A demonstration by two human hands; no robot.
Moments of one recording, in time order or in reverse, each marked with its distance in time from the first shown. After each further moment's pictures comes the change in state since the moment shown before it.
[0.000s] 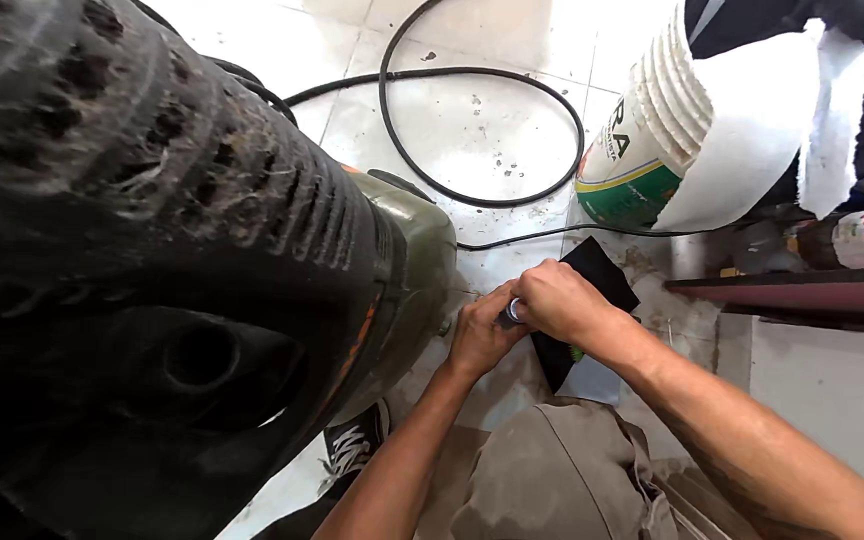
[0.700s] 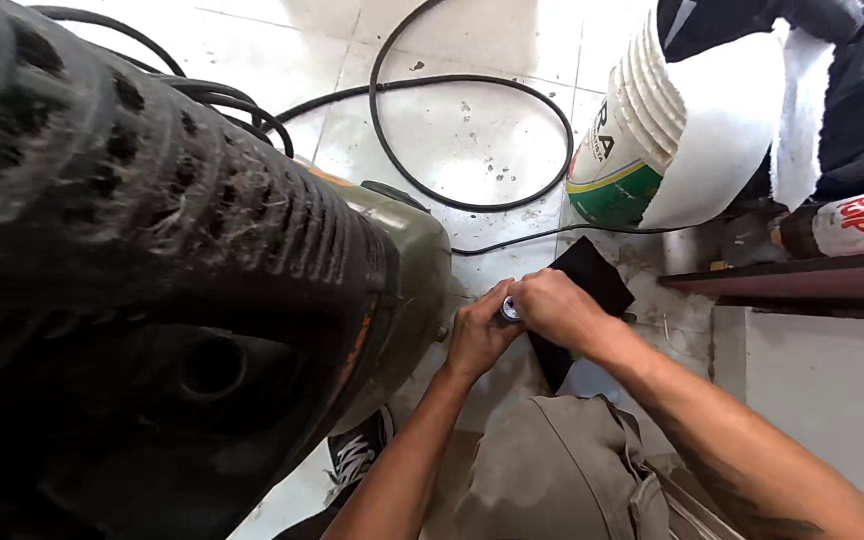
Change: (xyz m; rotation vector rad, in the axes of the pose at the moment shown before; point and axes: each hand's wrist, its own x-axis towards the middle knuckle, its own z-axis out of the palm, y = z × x) left_hand 0.001 0.000 0.000 0.013 -0.007 0.001; right_hand -0.014 0.010 0.017 0.064 0.203 -0.117
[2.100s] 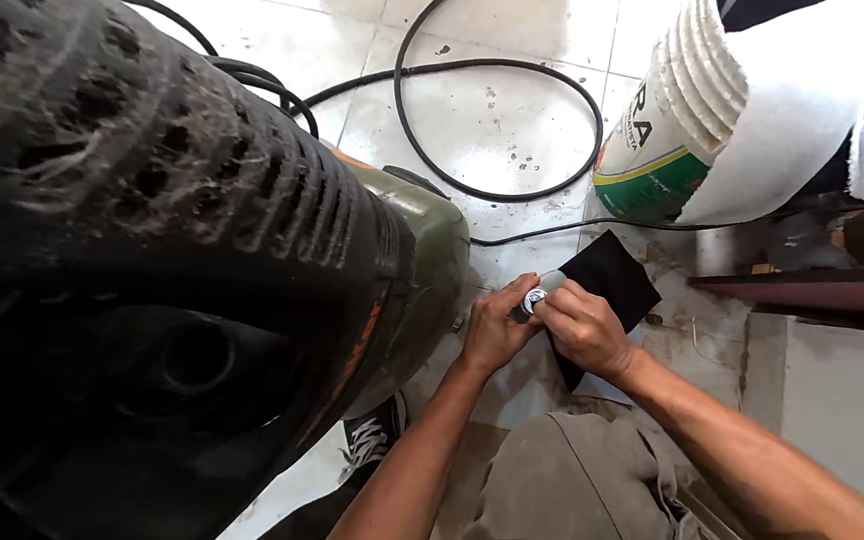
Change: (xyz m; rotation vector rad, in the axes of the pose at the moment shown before) left_hand 0.000 -0.006 0.001 -0.004 -0.026 0.006; right_hand -0.028 0.031 0.070 0.002 0.623 -0.391
